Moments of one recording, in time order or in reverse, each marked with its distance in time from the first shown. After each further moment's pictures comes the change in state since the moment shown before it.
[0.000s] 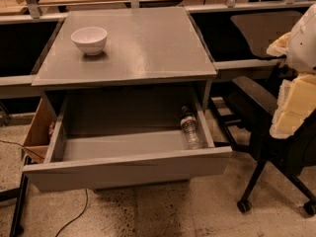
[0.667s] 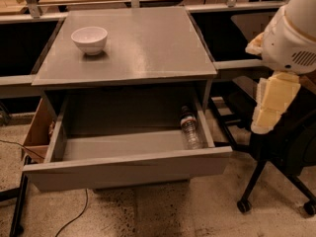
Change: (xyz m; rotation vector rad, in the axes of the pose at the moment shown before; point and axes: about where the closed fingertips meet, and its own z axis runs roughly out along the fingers) arm -0.024 -0.007 0.015 -0.005 0.010 -0.067
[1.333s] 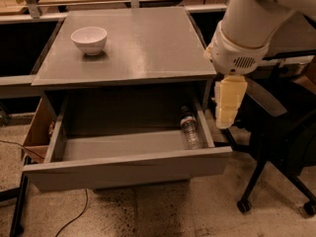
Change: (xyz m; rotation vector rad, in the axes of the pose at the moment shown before) arm -0.056 -0.020 0.054 -0.043 0.034 -0.178
